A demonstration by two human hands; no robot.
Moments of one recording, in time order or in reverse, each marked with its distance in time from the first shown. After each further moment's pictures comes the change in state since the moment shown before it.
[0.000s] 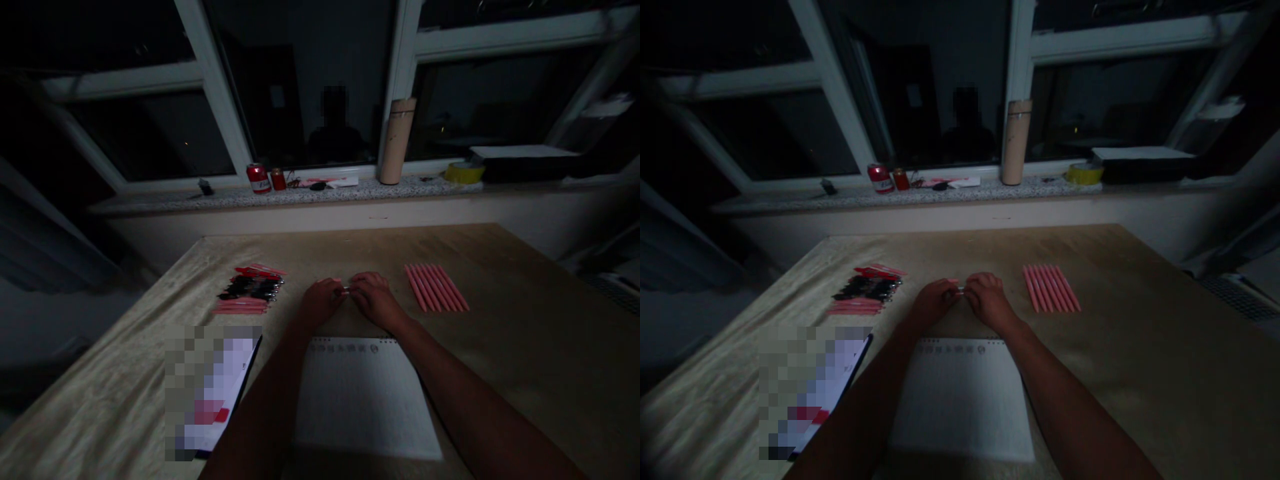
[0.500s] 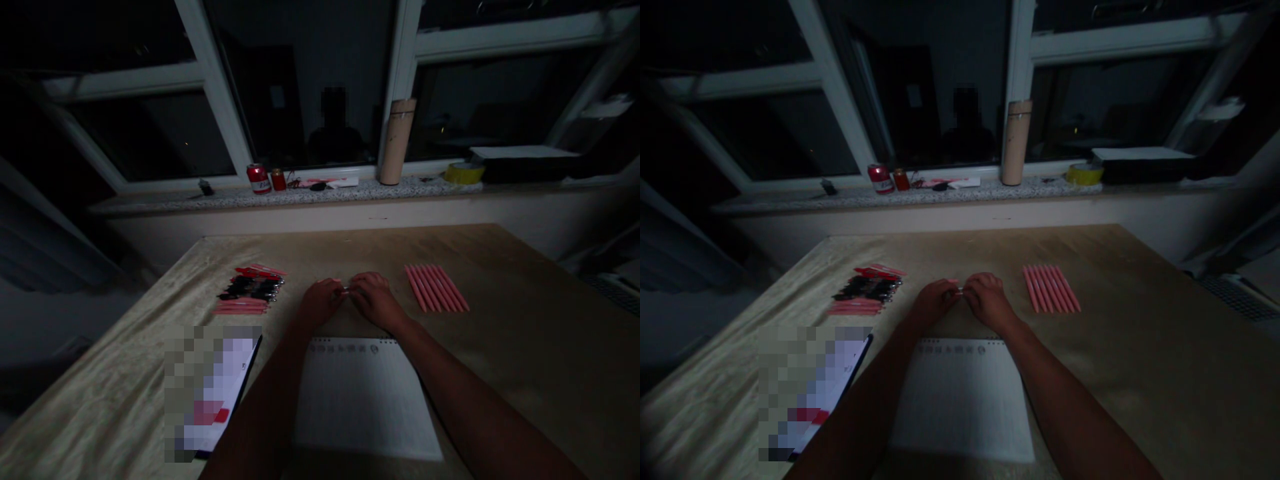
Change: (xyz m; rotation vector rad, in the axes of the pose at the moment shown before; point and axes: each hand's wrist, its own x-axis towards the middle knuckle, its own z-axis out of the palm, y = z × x) left_hand 0.000 0.000 0.000 -0.003 0.011 0.001; right_hand 0.000 -0.005 -0.005 0.009 0.008 0.009
